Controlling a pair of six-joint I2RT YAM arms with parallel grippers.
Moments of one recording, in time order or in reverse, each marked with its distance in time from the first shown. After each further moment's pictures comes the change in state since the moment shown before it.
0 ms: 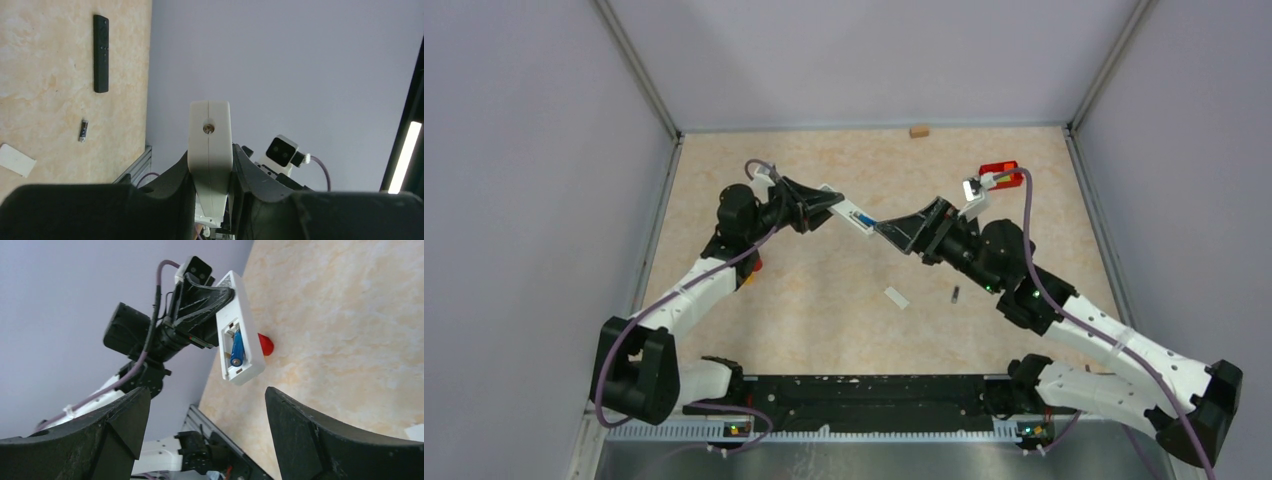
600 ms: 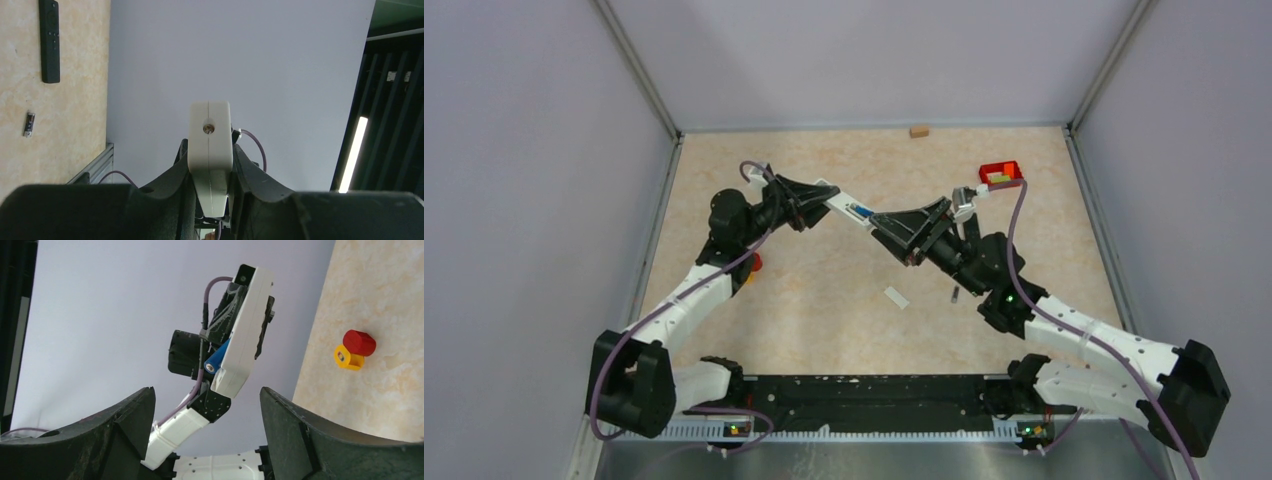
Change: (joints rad) left arm 0.002 -0.061 -0.024 0.097 -0.005 -0.186; right arm 0.000 0.074 -0.200 0.514 -0.072 0.385
